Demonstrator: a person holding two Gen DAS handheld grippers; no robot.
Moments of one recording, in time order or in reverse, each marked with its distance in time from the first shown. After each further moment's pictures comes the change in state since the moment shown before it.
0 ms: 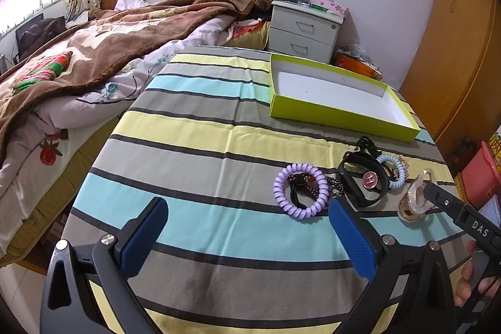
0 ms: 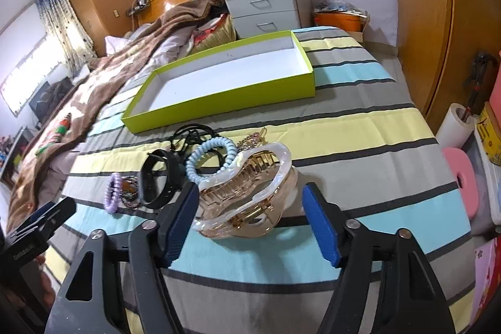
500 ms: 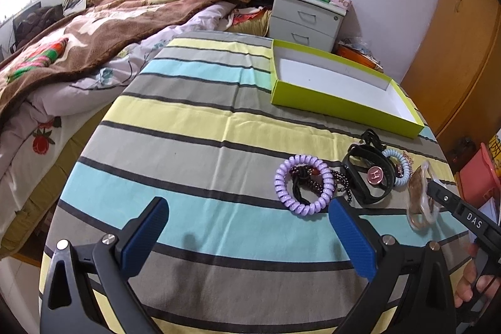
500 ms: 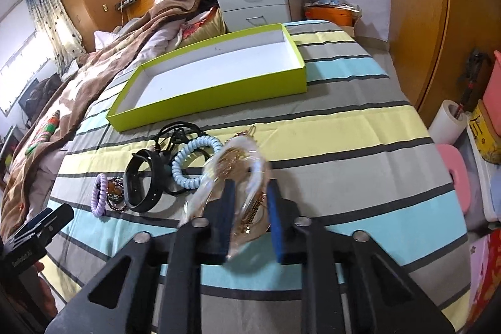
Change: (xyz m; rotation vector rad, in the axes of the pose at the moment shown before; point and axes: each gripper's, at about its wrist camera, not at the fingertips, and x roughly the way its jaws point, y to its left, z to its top) left arm 0.016 0.004 0.000 -0.030 0.060 -0.019; right arm 0.005 -0.003 0.005 0.001 0.027 -0.039
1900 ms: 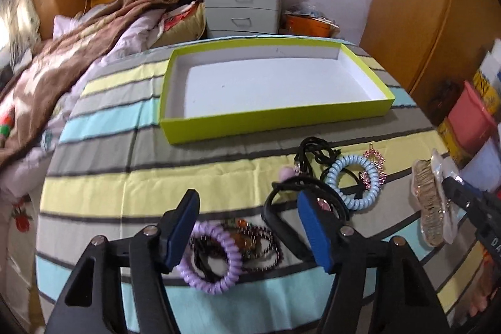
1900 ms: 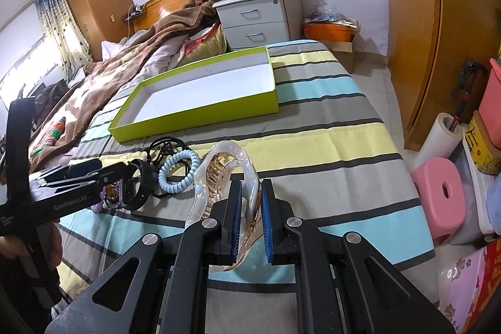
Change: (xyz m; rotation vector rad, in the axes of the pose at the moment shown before) left arm 0.044 -0.099 0.042 0.323 0.060 -0.065; right arm -0.027 -0.033 0.000 -0.014 -0.073 0.026
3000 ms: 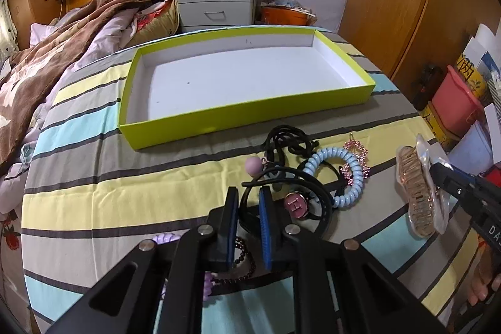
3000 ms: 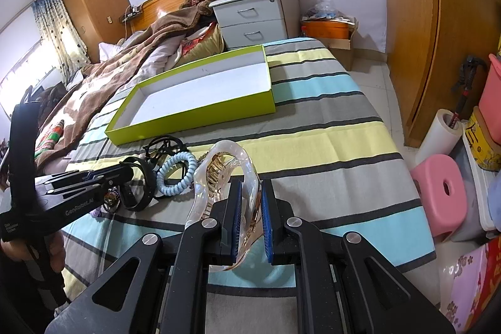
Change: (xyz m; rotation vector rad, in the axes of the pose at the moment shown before) left arm 0.011 -0.011 0.003 0.042 0.037 -0.092; right arm 0.004 -0.004 0.004 0.017 0.007 -0.001
